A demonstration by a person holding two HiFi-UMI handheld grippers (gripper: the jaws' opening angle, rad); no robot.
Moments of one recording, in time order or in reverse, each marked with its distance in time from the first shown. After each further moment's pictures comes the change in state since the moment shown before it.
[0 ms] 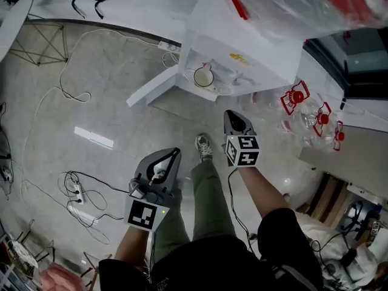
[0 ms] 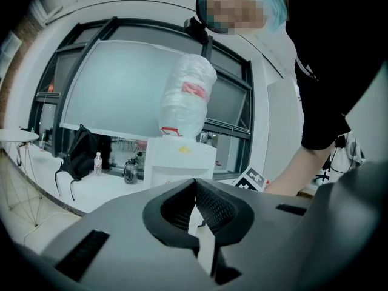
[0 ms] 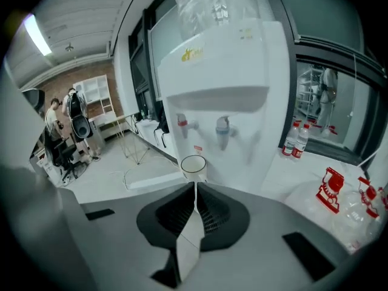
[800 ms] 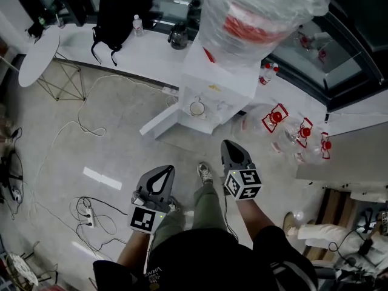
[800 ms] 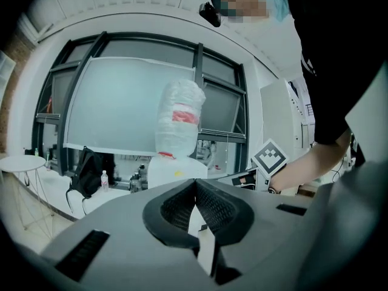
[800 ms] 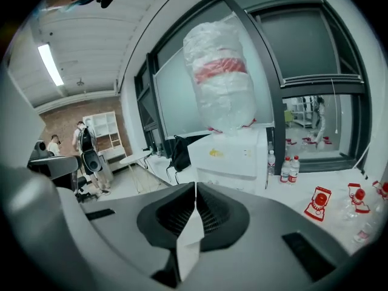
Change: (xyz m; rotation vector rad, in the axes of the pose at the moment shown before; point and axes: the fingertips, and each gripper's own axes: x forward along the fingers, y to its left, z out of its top) left arm -0.096 -0.043 0.111 0.003 -0.119 0.060; right arm -0.204 0.072 0.117 0.092 -0.292 0.056
